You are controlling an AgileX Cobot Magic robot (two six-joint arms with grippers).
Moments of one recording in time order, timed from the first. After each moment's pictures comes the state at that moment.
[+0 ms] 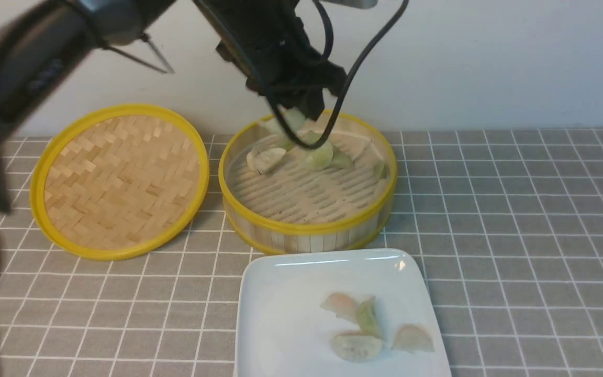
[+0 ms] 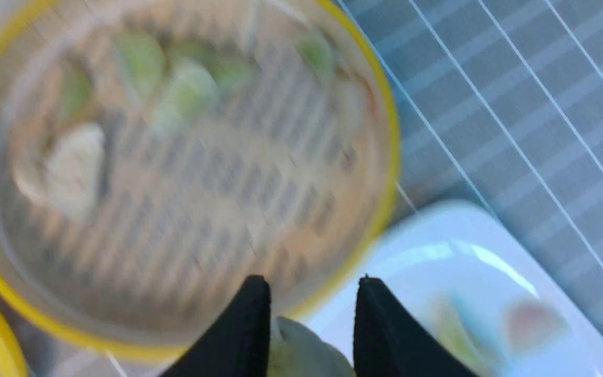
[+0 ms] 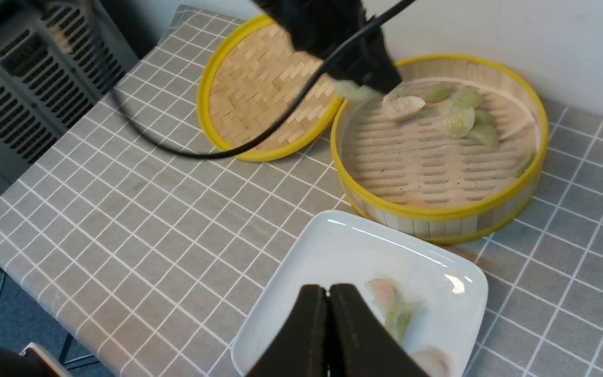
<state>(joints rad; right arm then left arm) 0.54 0.94 -1.49 0.21 1.28 0.13 -0.47 1.96 -2.03 -0.21 1.24 0.15</state>
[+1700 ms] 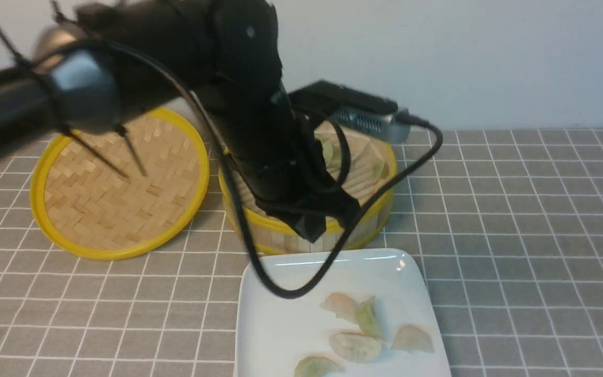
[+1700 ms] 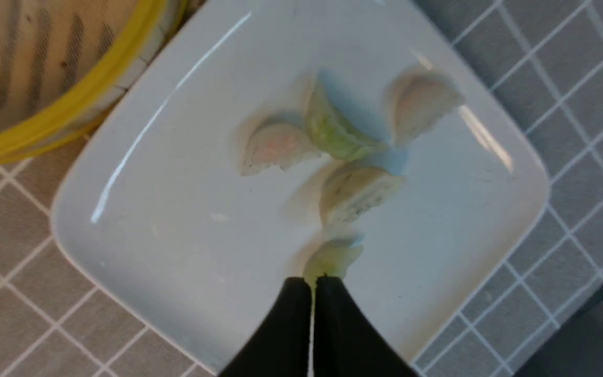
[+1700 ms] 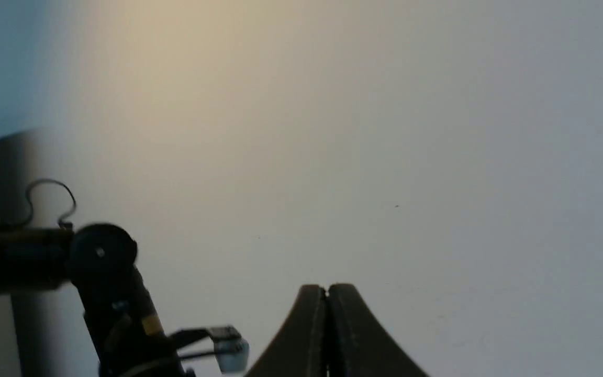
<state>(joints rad) 0.54 -0.02 -0.53 -0.32 0.35 0.45 -0.61 1.72 -1.63 -0.24 1.22 0.16</state>
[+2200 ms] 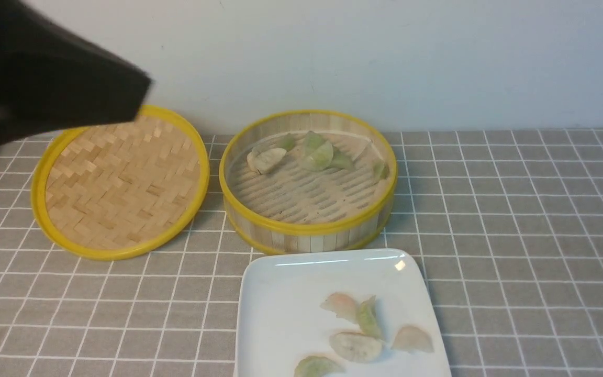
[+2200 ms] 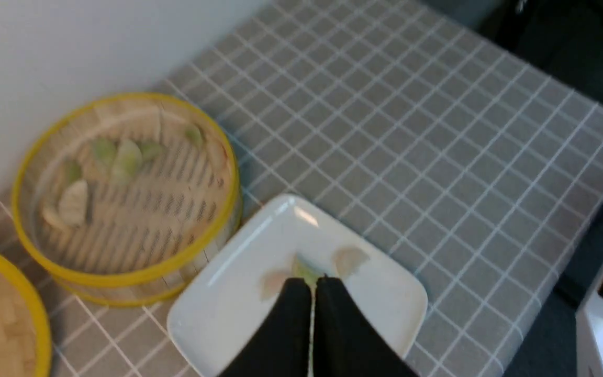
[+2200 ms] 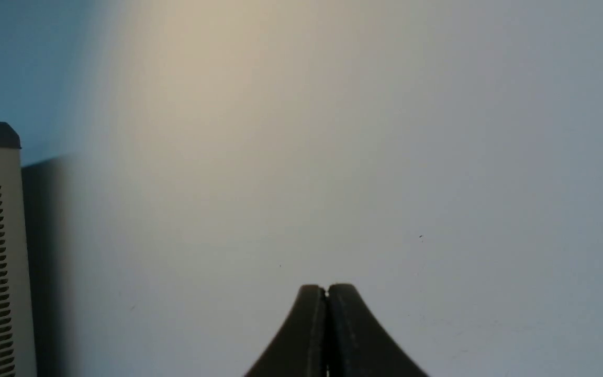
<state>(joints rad) 0.54 -0.02 -0.51 -0.32 0.28 0.46 -0.61 0.90 -1.46 -0.23 1.13 0.16</state>
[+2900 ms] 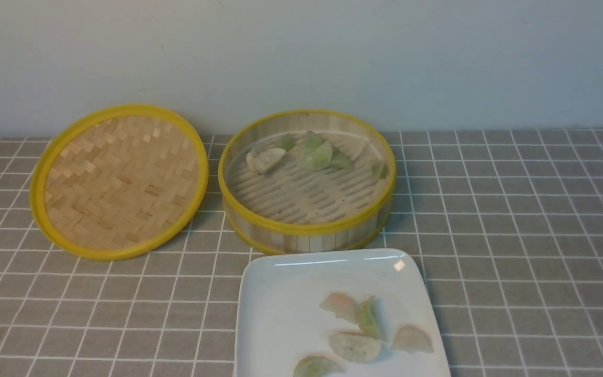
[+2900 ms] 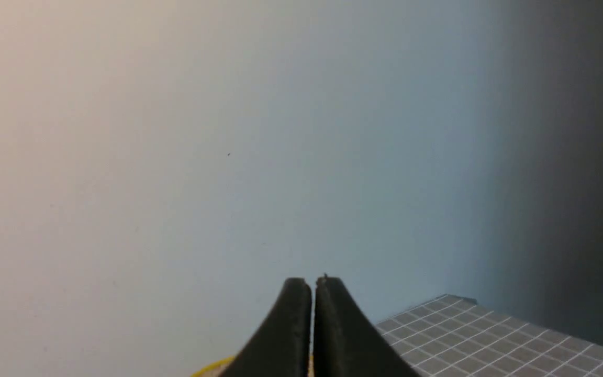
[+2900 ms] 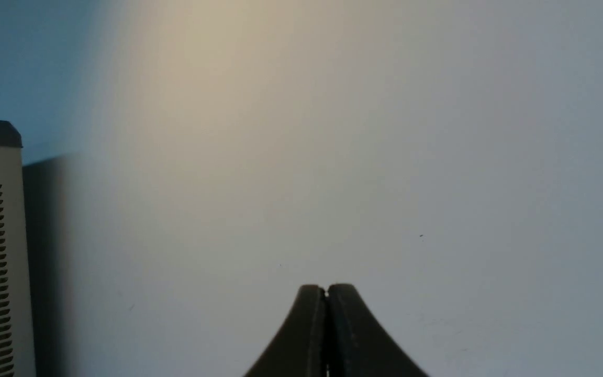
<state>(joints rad) 0.54 -0.02 -0.51 -0.32 0.28 0.46 -0.61 -0.02 -0.65 -0.06 0.52 0.09</state>
